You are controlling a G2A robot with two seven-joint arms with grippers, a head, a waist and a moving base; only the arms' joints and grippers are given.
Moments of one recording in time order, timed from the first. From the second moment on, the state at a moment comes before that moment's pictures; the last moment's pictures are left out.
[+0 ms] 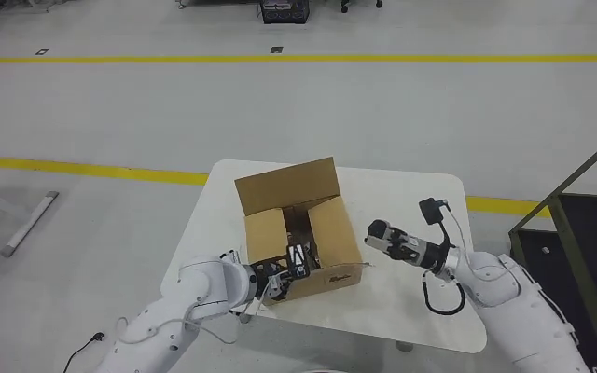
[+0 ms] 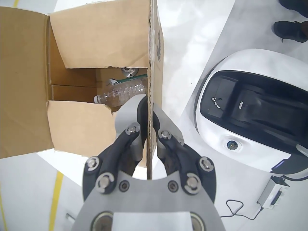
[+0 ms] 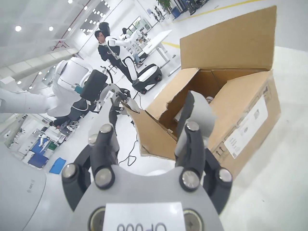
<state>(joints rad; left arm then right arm) 1.08 -1.04 -0.93 -1.84 1.13 -0.69 -0.83 -1.17 -0.92 1.20 -1.43 0.02 -0.75 0.68</state>
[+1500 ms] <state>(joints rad) 1.05 -1.02 -1.07 -1.85 0.63 -0.48 -0.92 -1.04 -1.00 0.92 -1.26 -0.21 -0.78 0.77</state>
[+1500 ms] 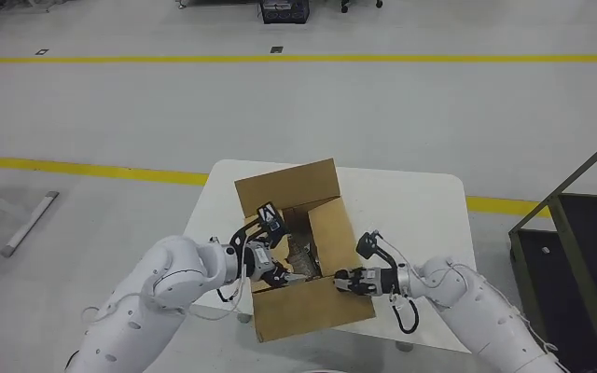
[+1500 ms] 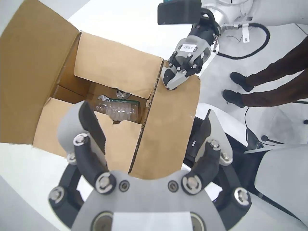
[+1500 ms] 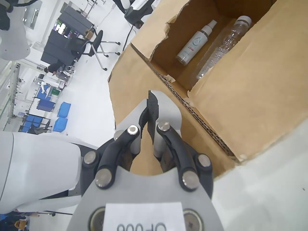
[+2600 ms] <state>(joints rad) 1.00 -1.05 -1.02 -1.73 0.80 -0.21 -0.83 -1.12 -1.02 0.97 -1.14 -0.39 -0.74 0.39</state>
